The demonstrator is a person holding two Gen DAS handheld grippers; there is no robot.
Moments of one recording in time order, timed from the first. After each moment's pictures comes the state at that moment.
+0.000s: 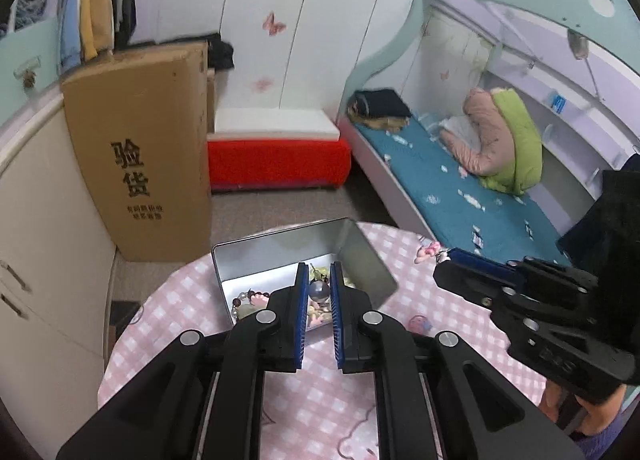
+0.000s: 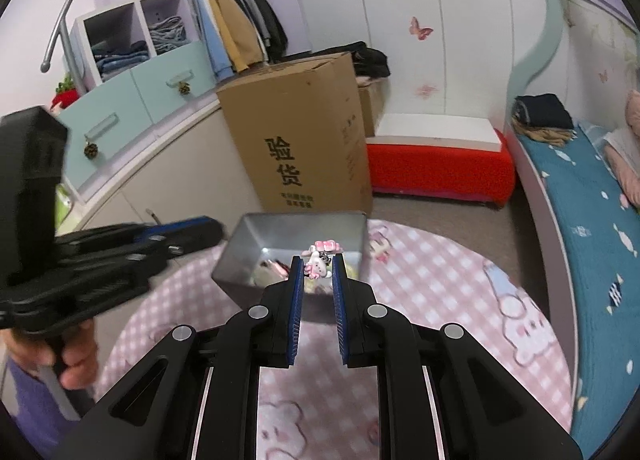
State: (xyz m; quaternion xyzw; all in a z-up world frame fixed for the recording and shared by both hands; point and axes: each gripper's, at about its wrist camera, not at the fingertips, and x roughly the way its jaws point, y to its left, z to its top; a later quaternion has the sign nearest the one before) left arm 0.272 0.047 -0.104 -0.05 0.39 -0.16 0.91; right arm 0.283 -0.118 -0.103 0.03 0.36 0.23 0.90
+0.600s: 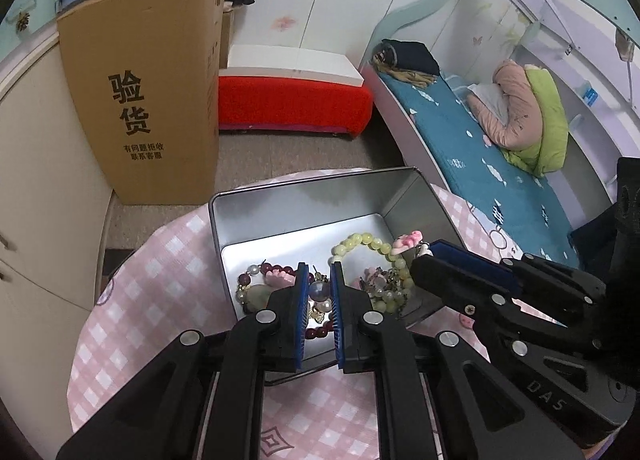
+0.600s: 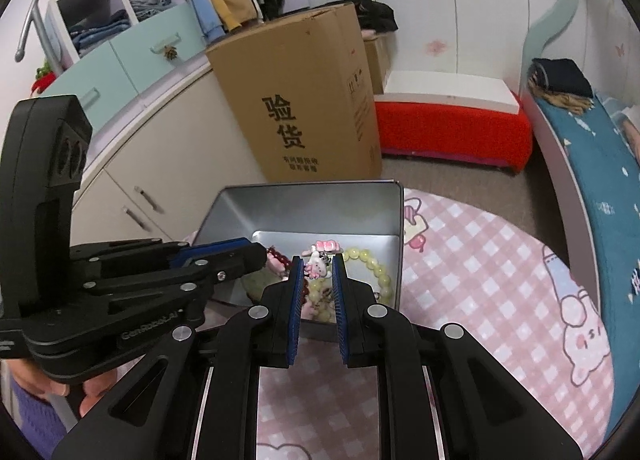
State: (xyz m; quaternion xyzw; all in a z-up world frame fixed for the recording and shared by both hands) left arm 0.321 0.056 -0.167 -0.07 0.48 -0.14 0.86; right arm 0.334 -0.083 -0.163 0.04 0.43 0.23 0.87
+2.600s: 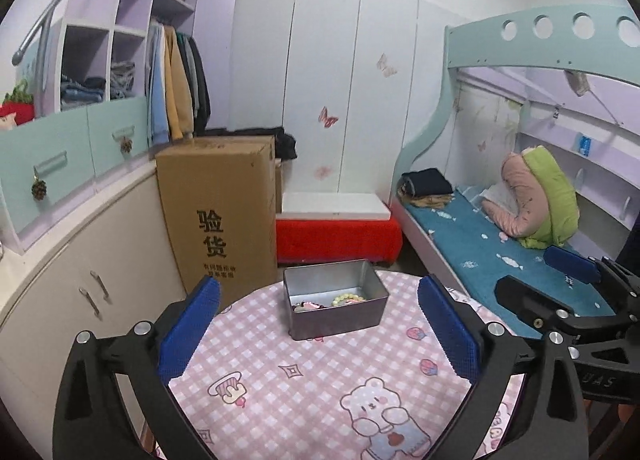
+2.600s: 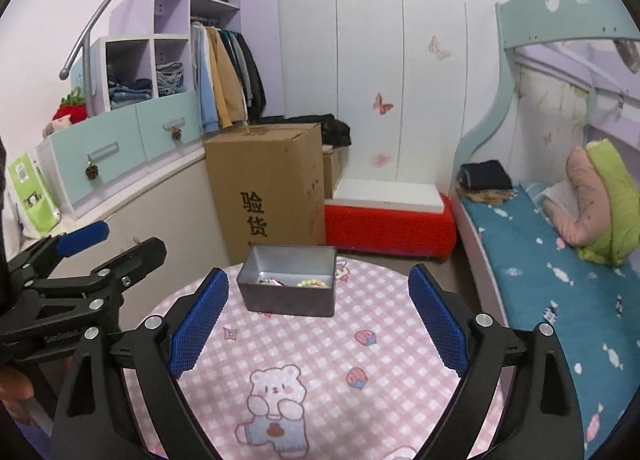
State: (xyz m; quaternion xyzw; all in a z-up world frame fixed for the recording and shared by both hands) left arm 0.092 0.041 -0.016 -0.02 0.22 -0.04 0.97; right arm 0.111 -0.146 -0.009 -0.01 0.24 0.14 0.96
